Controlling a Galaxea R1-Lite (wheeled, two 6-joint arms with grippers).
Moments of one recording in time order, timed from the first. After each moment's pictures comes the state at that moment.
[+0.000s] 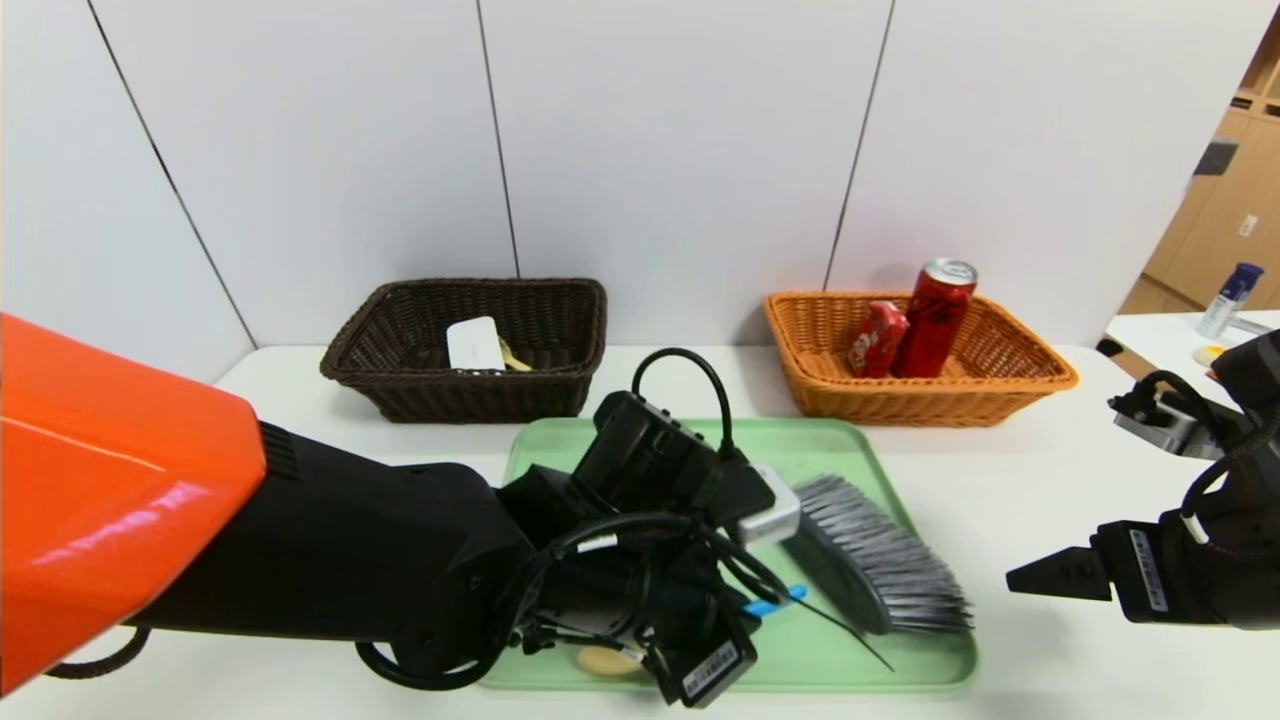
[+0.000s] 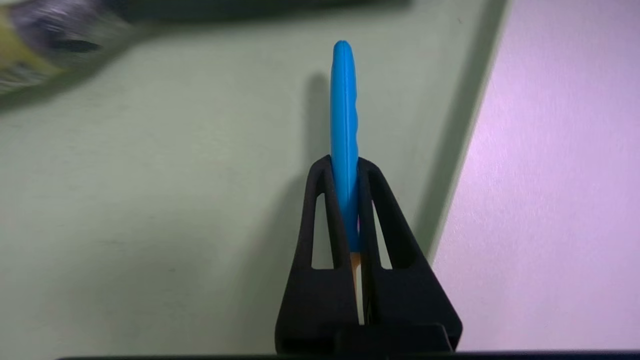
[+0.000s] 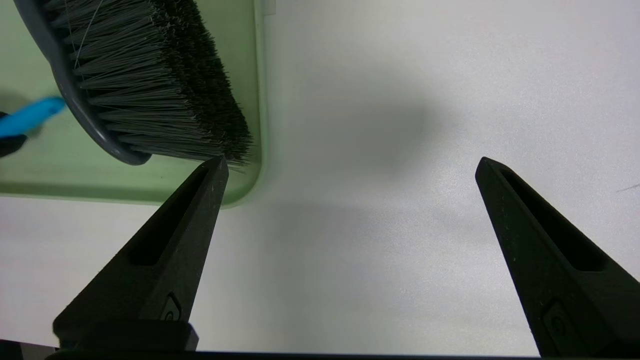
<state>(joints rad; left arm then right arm) -0.90 1.94 -1.10 -0.14 -0.24 0.19 0.20 1.35 -0.85 0.51 0.04 0.24</state>
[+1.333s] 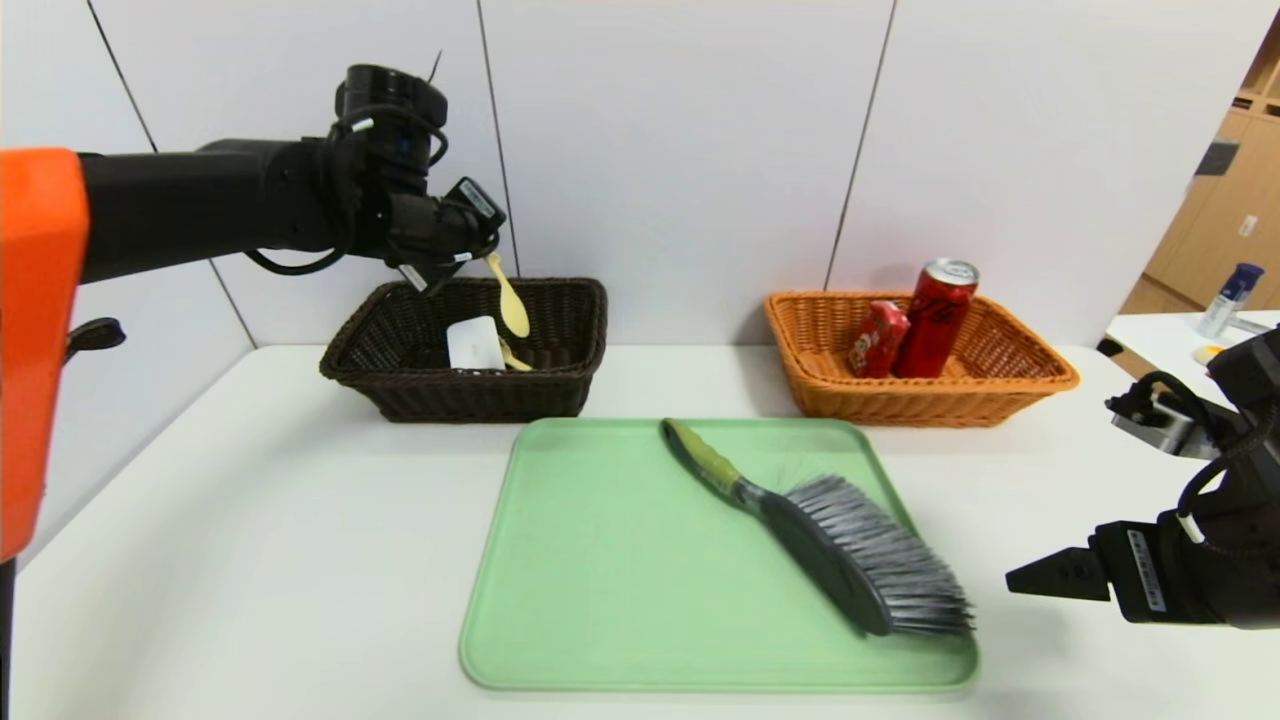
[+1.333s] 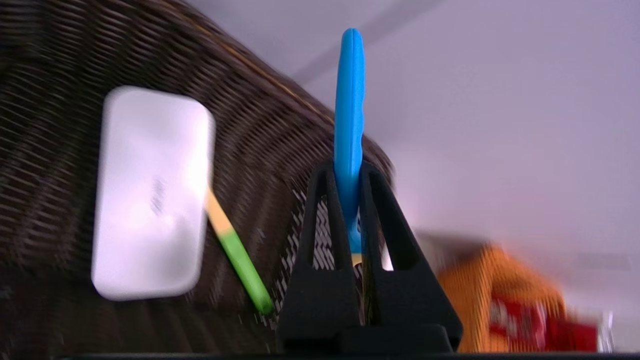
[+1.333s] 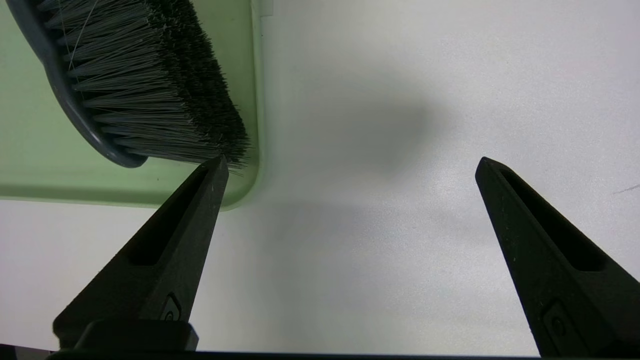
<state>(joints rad) -0.28 2.12 -1.98 0.24 0.14 -0.91 0.20 1.36 -0.86 0.51 0.04 0.23</state>
